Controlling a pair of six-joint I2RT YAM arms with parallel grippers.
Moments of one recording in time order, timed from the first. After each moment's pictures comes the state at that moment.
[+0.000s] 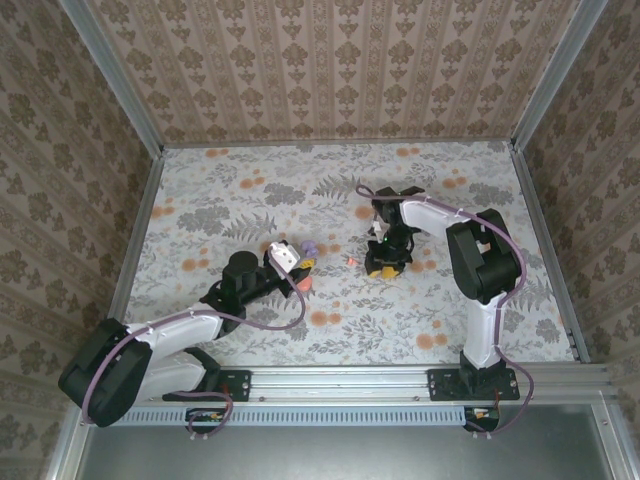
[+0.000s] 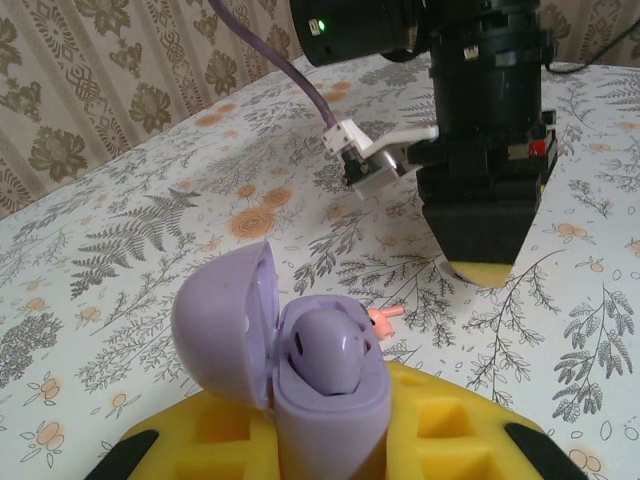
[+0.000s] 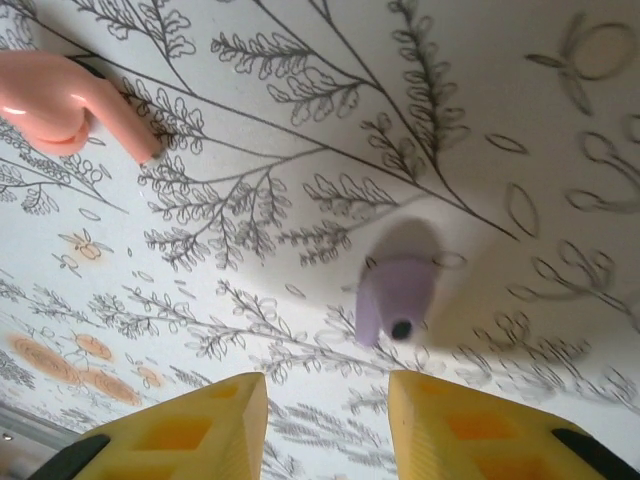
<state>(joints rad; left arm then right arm) -0.69 1.15 0.30 0.60 0.28 0.20 0.38 1.98 1.39 -1.10 -0.34 0.27</state>
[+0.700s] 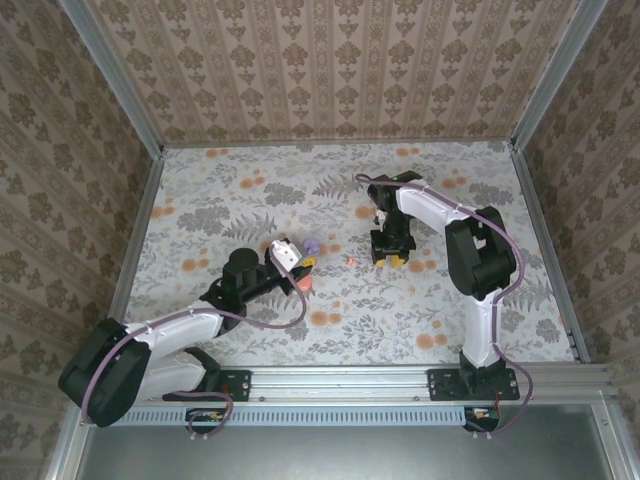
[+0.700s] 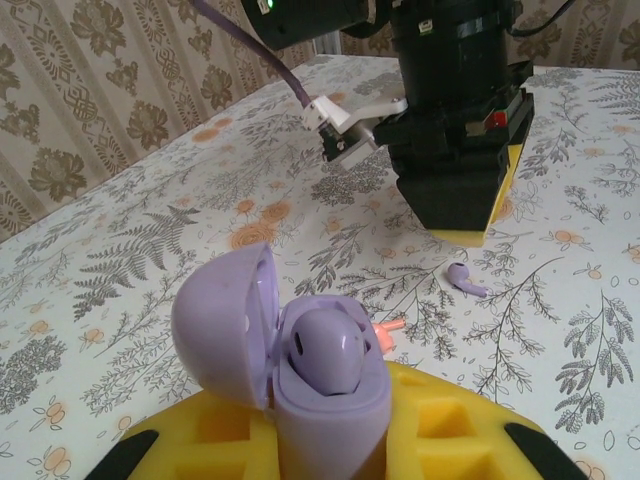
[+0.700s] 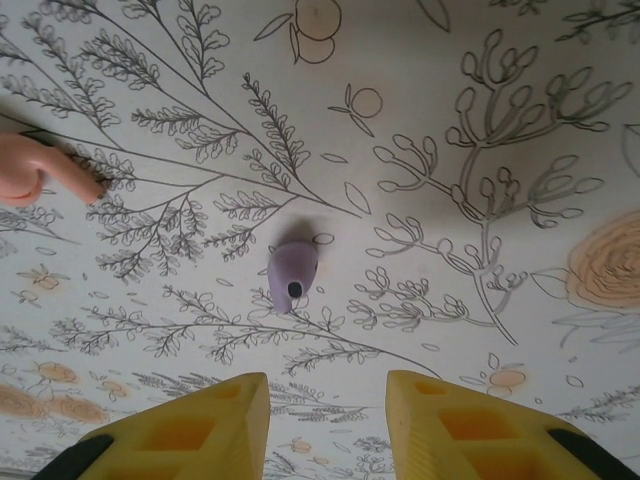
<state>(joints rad) -0.68 1.15 0.33 0.57 0.30 0.23 0.40 2.04 1.56 -1.27 -0.17 0.35</state>
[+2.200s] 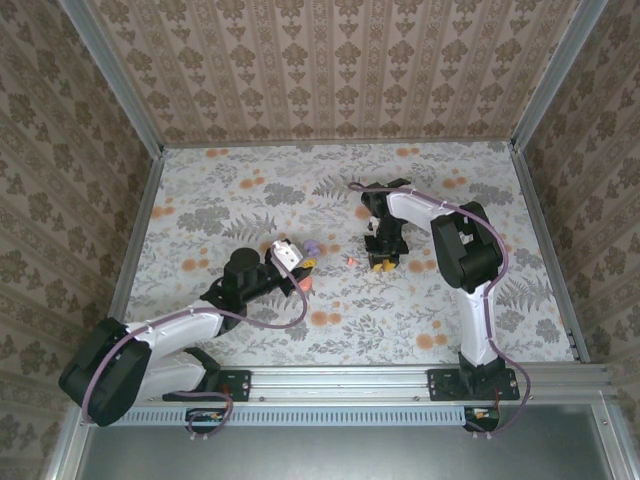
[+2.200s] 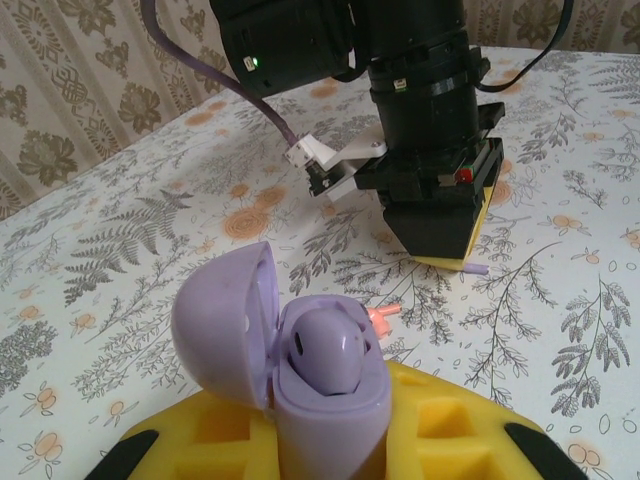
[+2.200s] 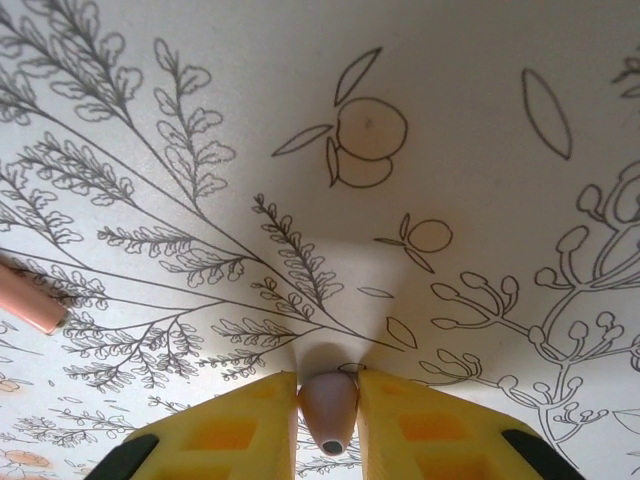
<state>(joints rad) -0.68 1.16 0.34 0.55 0.30 0.23 0.41 2.13 1.55 -1.17 -0.18 0.35</state>
